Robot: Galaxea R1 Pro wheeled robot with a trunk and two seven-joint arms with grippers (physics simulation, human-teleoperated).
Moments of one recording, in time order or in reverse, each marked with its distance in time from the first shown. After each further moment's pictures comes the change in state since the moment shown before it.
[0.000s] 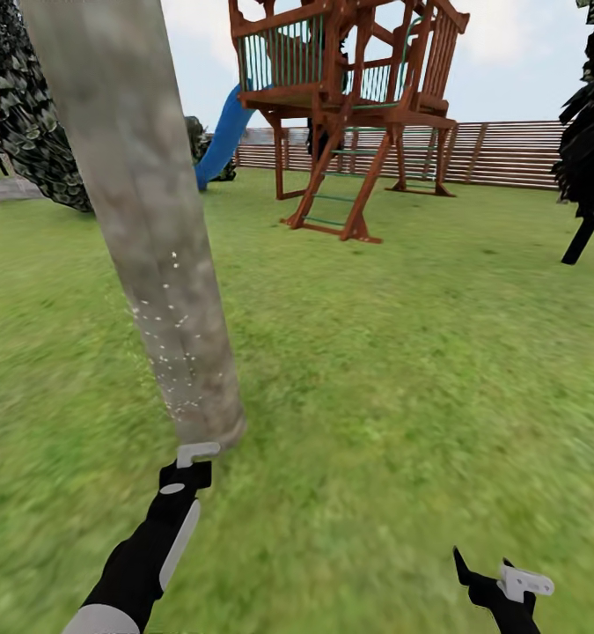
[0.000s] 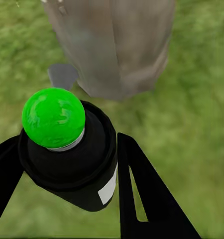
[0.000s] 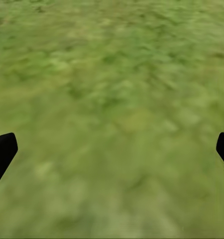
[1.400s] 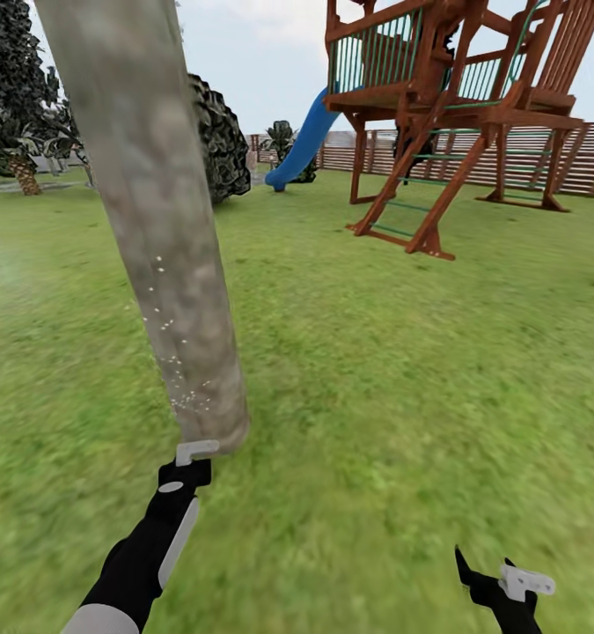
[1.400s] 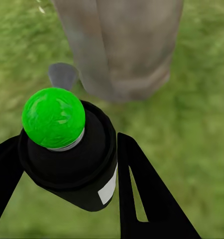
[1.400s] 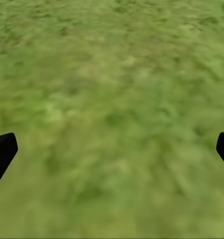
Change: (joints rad) left arm -0.001 0.001 0.005 -0.014 0.008 0.004 0.000; right arm 0.000 -0.002 0.000 -0.005 -0.002 0.000 0.000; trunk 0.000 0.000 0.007
